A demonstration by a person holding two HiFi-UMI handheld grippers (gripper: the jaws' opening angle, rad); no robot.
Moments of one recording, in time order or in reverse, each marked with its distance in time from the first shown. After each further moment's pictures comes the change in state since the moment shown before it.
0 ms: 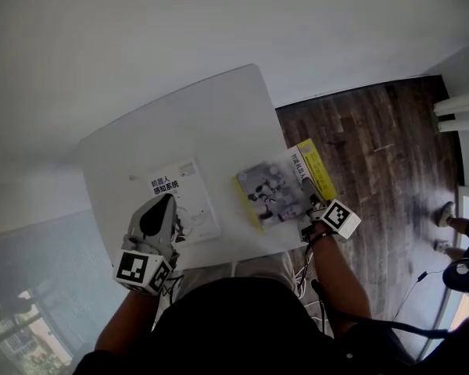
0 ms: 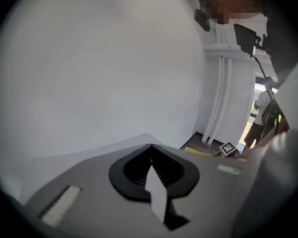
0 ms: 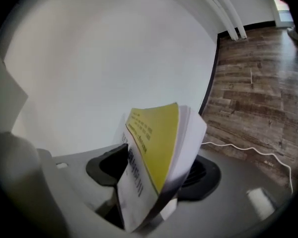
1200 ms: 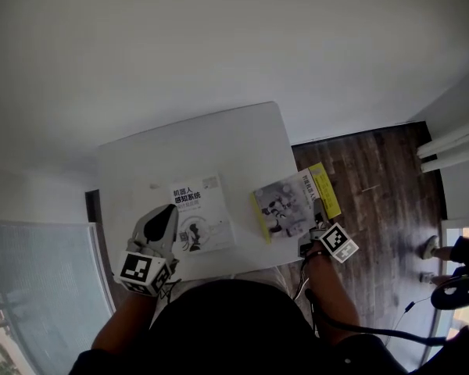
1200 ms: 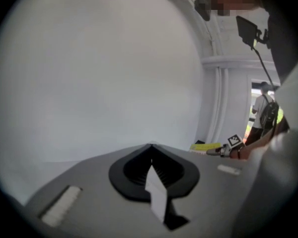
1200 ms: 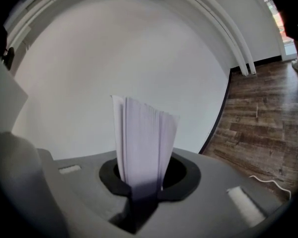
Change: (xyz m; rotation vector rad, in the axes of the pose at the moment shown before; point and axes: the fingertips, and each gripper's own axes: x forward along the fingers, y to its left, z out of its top) left arm -0.070 0.045 -0.006 0.004 -0.125 0.015; right arm -0.042 0.085 0.025 -0.209 -0.269 0.024
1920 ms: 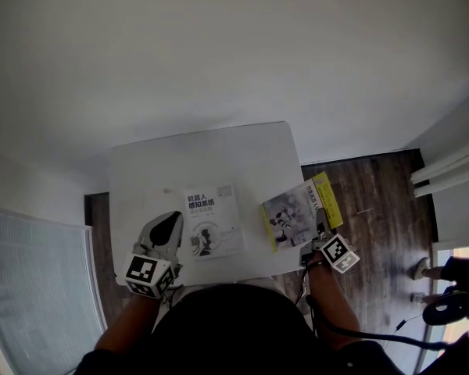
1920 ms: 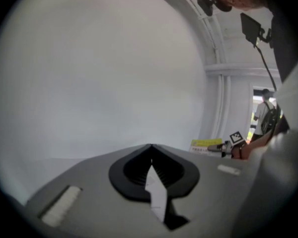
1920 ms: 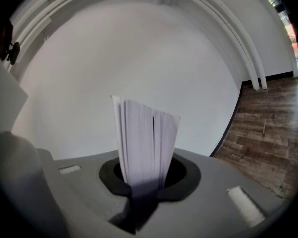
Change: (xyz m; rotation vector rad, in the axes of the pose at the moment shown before) left arm -0.040 0.024 -0.006 -0.050 -0.061 0.021; right arm -0.017 0.063 0.014 -0.127 -0.059 0.053
